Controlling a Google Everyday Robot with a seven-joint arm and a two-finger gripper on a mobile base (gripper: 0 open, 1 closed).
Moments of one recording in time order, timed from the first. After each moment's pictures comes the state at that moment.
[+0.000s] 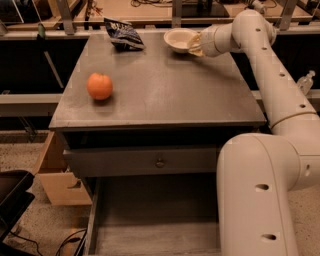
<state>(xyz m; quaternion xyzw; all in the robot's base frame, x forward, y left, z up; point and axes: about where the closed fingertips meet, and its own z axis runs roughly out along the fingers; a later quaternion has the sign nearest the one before) 0.908 -0.141 0.873 -0.74 0.42 -0.22 0.47</state>
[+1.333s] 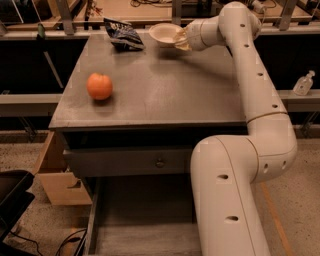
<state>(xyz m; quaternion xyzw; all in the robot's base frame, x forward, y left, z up) 0.919 -0.087 0.888 -0.75 0.40 -0.19 0.49</state>
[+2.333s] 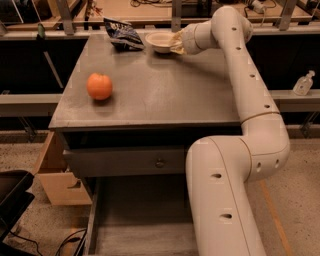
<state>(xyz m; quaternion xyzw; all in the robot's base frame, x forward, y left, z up) 0.924 -0.071 0.869 -0.75 0.42 -0.17 0.49</state>
